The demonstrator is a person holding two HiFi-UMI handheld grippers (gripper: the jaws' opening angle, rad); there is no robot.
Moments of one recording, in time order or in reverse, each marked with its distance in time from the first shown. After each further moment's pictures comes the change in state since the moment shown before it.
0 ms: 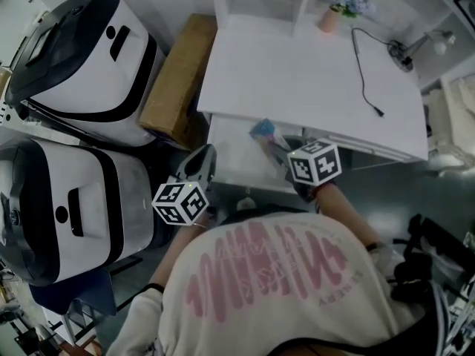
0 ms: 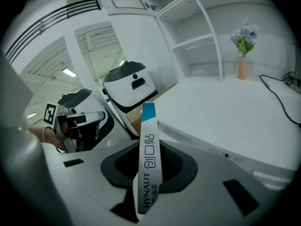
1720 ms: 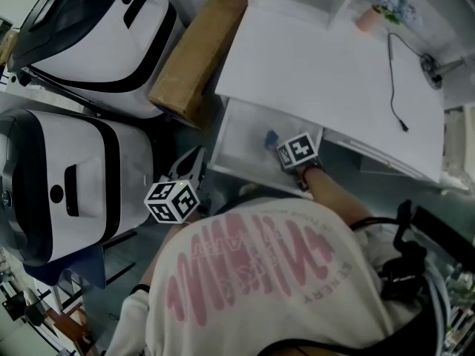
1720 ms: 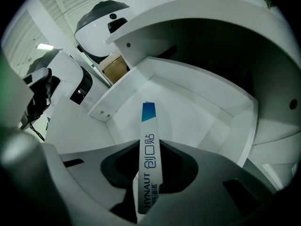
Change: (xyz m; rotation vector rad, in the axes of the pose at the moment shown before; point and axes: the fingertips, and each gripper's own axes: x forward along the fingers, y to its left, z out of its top) left arm -0.031 0.080 -0.043 -0.101 0.074 0.176; right arm 0.136 -0.066 -0.139 0.000 0.513 -0.086
